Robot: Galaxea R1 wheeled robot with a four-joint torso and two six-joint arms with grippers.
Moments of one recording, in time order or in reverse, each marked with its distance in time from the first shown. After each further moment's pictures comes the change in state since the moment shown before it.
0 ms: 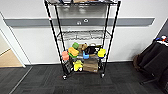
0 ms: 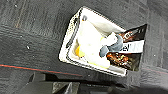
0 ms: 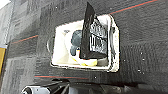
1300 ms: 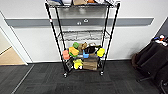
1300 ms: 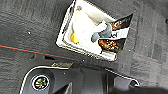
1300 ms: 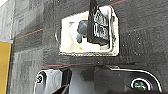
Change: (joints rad) left arm 0.010 0.003 0.024 0.014 -0.009 0.000; right arm -0.024 -0.017 0.022 0.000 0.018 0.000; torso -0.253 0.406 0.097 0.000
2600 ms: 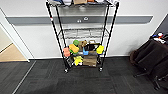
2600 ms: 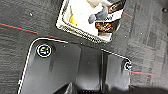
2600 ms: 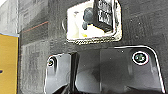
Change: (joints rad) left arm 0.014 -0.034 0.059 0.024 0.005 0.000; right arm -0.006 -0.030 0.059 -0.008 0.006 -0.001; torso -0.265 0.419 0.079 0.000
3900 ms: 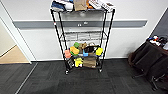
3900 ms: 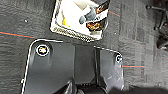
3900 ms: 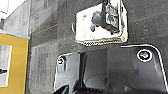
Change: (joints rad) left arm -0.002 -0.094 0.132 0.056 0.000 0.037; right arm 0.005 -0.066 0.113 0.000 0.006 -0.001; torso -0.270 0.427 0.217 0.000
